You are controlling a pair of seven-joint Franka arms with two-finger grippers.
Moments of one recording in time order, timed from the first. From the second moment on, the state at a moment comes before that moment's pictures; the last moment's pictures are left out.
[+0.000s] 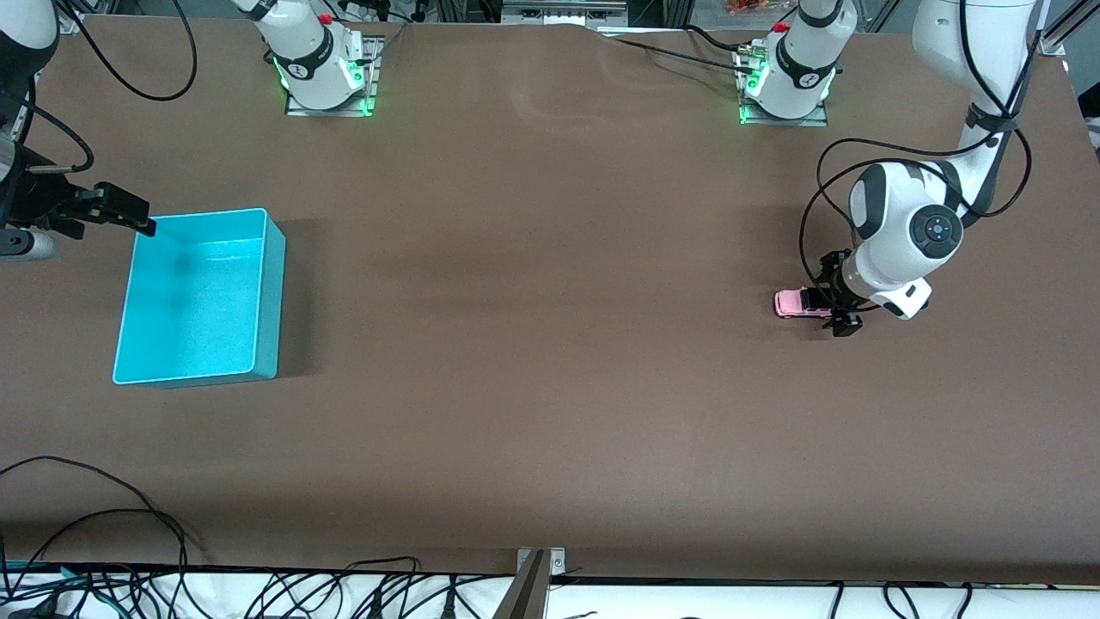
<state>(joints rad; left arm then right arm) -0.16 0.35 0.14 -2.27 -0.06 2.55 -1.61 -0.06 0.06 0.01 -1.63 0.00 1.63 -0.09</state>
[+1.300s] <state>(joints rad) -0.36 0.38 0.10 -2.17 -0.06 2.45 -1.77 -0.06 0.06 0.01 -1.63 0.00 1.63 -0.09</state>
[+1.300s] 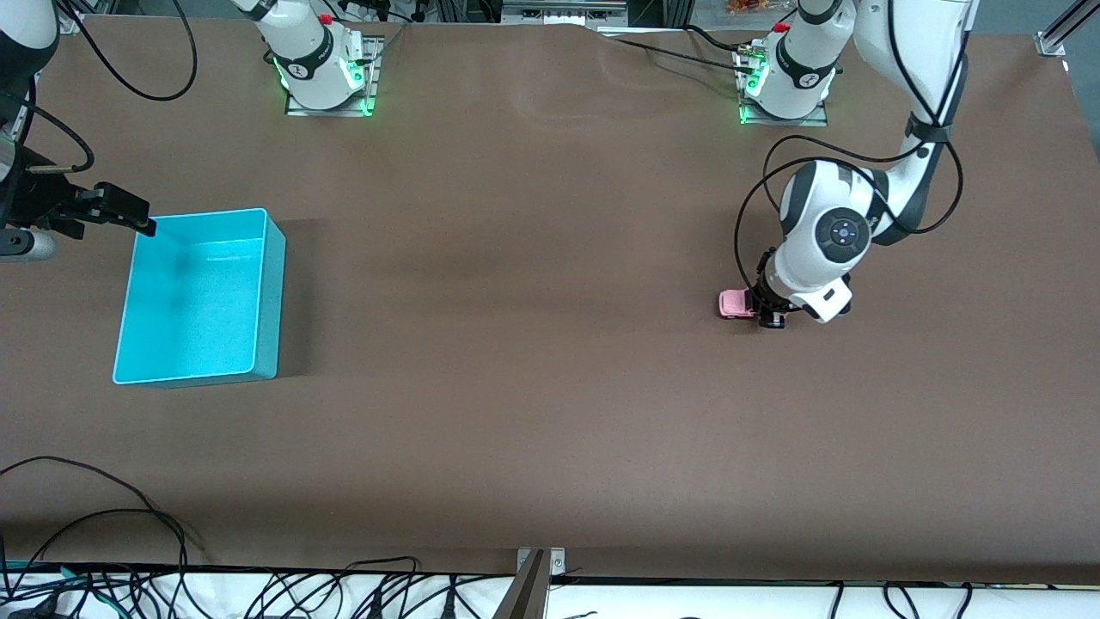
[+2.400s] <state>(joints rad) -0.28 0.41 0.12 -2.17 -0.06 2.48 -1.72 -0.06 0.06 0.01 -1.63 0.00 1.63 -0.09</state>
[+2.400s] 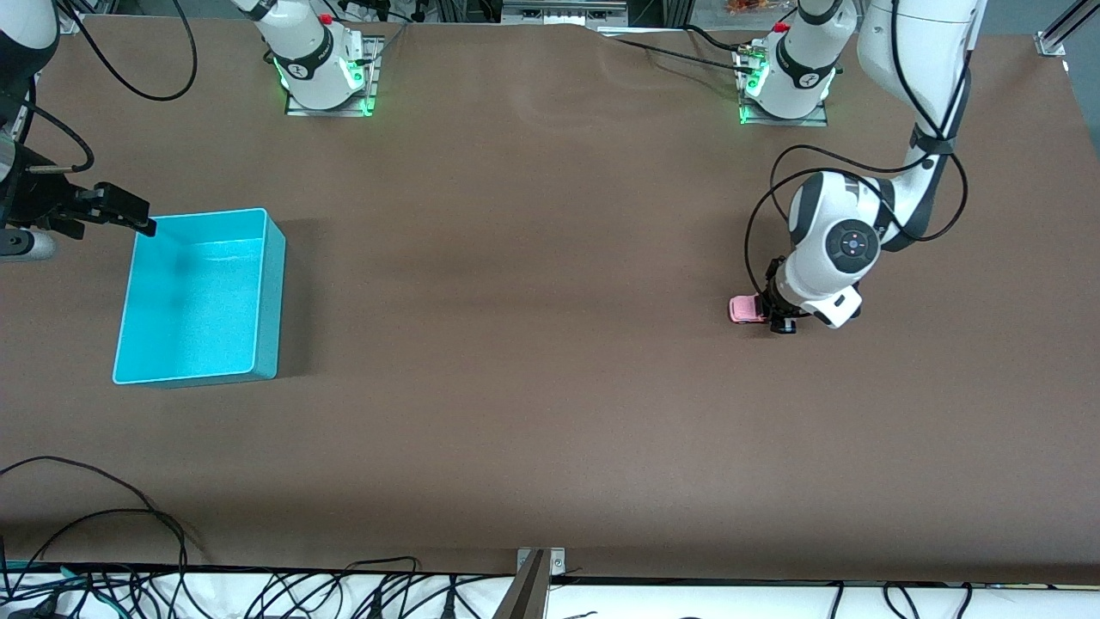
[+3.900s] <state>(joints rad) 0.04 0.44 0.12 -2.16 0.00 2.57 -1.43 -0.06 0.06 0.01 -1.63 0.00 1.63 -0.09</state>
